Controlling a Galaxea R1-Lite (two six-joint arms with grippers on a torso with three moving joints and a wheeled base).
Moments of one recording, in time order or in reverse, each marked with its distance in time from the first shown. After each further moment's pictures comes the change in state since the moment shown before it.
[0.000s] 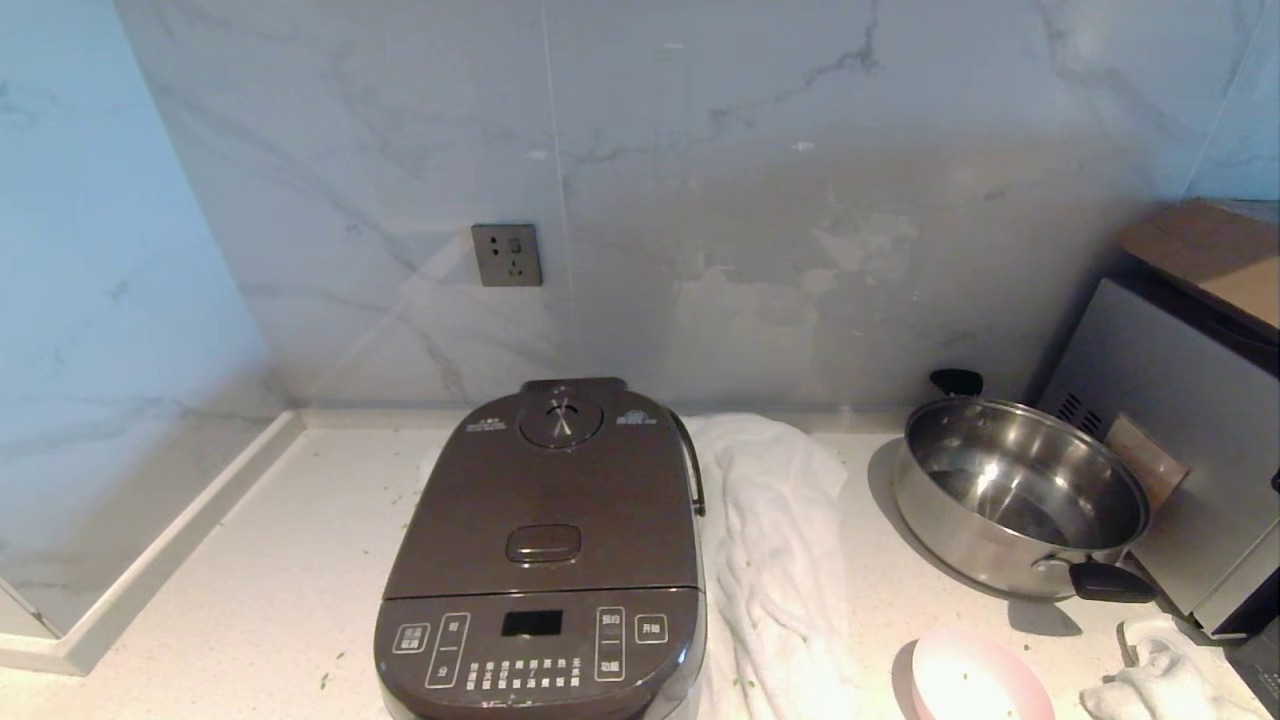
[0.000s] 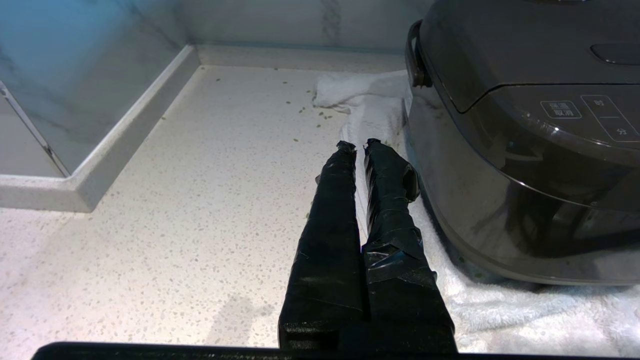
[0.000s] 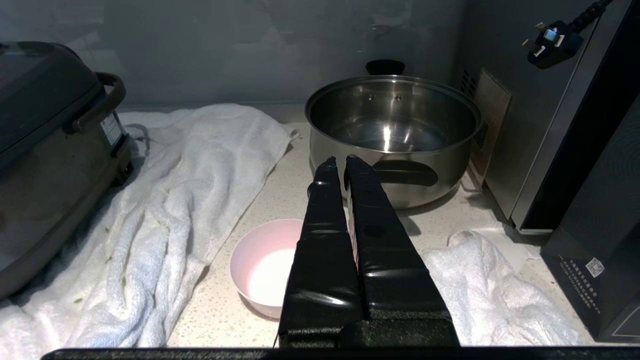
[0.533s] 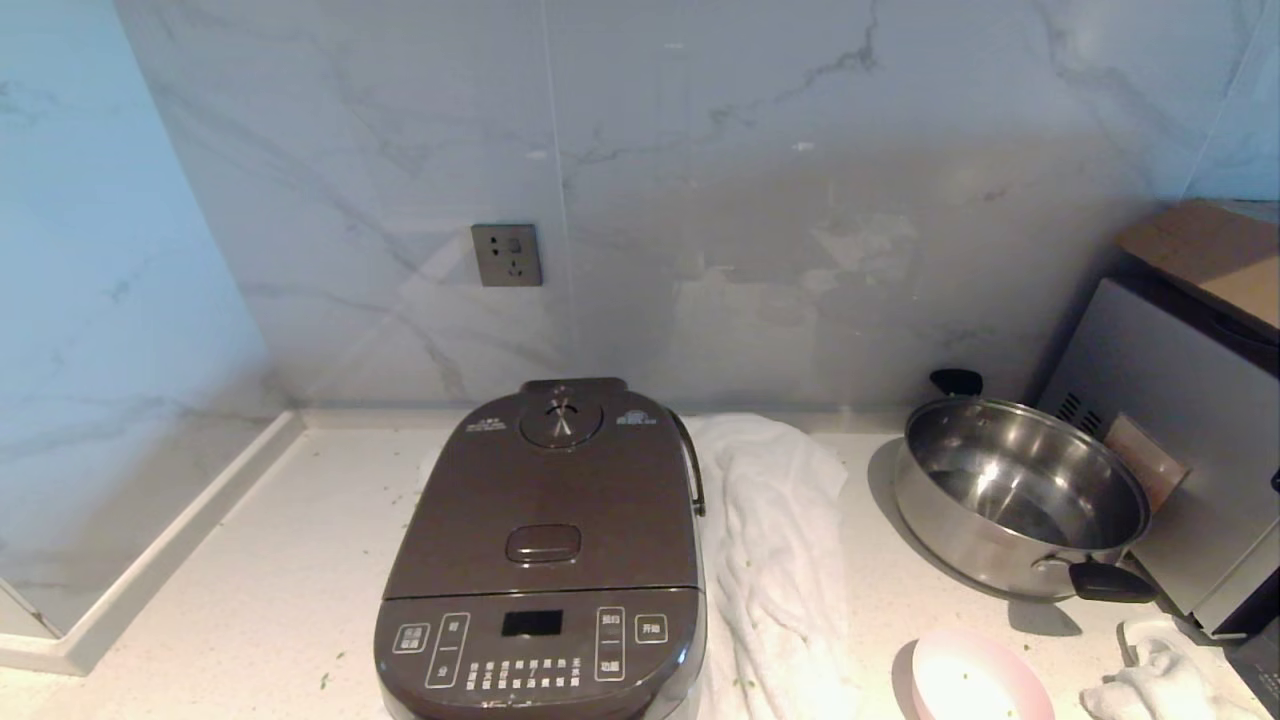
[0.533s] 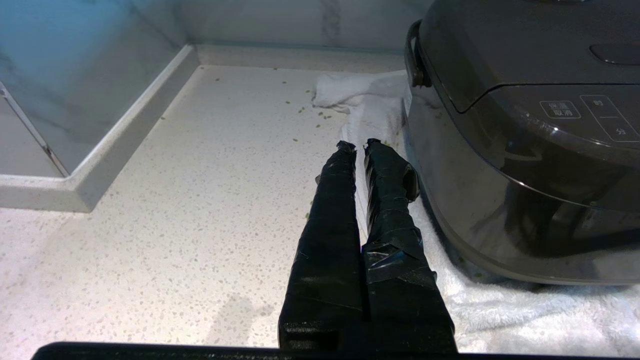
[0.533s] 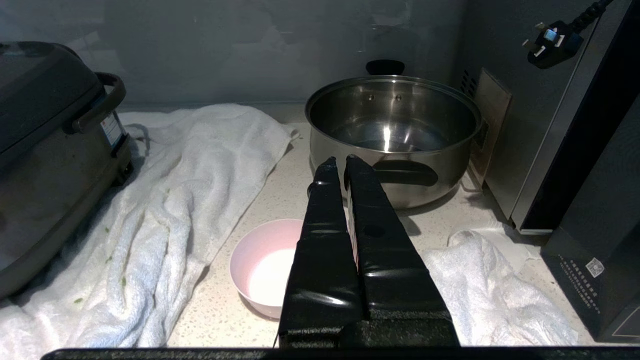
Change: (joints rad) left arm -0.001 0.000 0.000 0.000 0.000 -0.001; right arm 0.000 0.000 0.000 0.000 0.000 0.000
